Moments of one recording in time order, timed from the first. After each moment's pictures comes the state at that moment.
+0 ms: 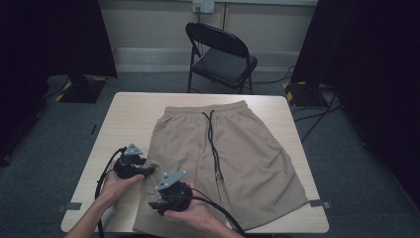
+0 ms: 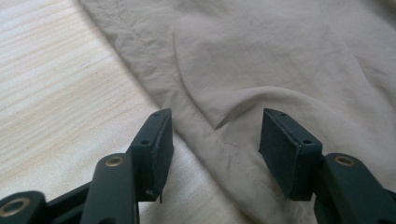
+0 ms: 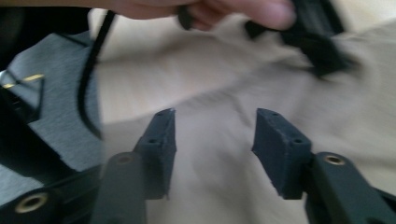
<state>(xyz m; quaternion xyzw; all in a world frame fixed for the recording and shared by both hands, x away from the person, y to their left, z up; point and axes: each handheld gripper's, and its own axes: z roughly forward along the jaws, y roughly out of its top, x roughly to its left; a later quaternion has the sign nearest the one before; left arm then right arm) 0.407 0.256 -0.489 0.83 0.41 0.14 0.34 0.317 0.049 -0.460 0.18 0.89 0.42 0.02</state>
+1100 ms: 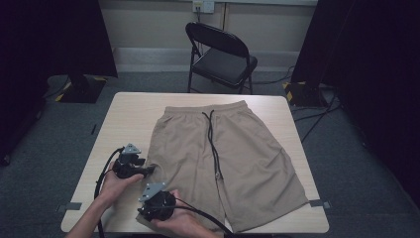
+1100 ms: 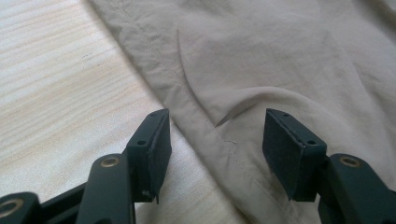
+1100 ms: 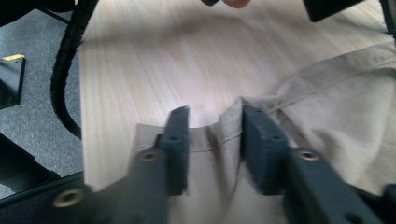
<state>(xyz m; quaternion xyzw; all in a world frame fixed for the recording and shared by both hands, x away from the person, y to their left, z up) 0.407 0.260 -0.489 0.82 0.43 0.12 0.35 0.309 0.089 -0.496 0.15 0.90 0.40 0.05</state>
